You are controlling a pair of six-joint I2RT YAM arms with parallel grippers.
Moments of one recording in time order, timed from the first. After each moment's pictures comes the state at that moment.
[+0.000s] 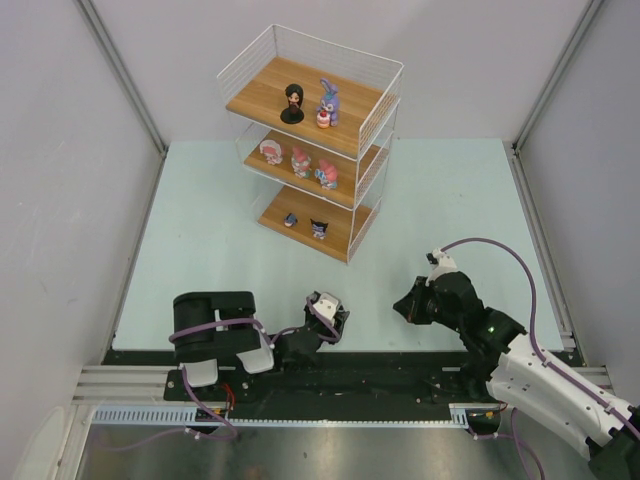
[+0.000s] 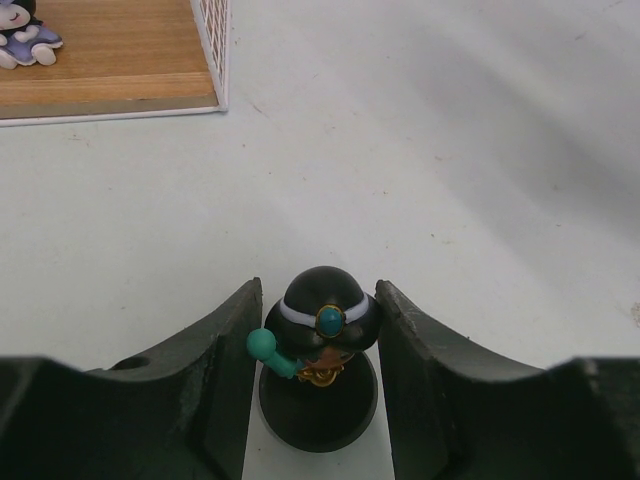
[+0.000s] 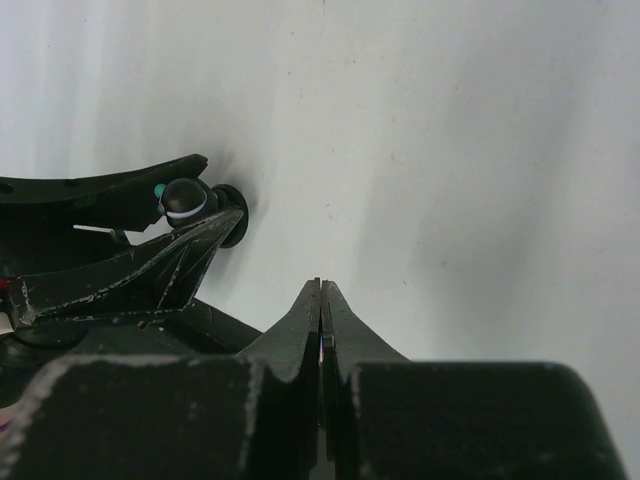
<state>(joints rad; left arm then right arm) -1.35 1.80 0.26 1.28 -0.73 -0.24 0.70 0.61 0.38 -0.37 -0.01 0.72</state>
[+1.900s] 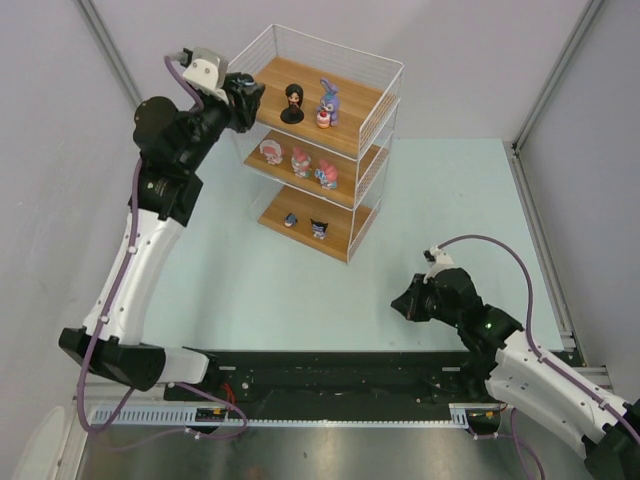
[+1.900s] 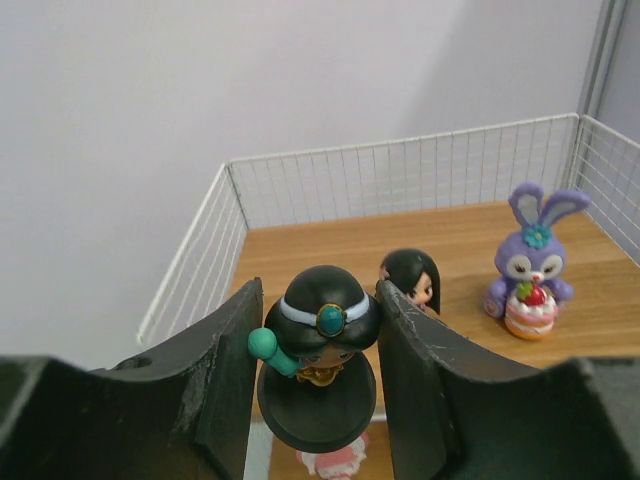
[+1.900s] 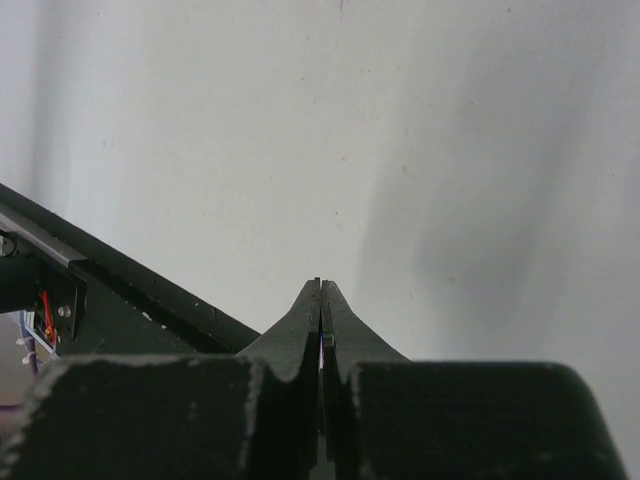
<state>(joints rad) -0.31 1.32 1.61 -0.04 0.19 0.10 0.66 0.64 0.37 -0.32 -0.07 0.67</state>
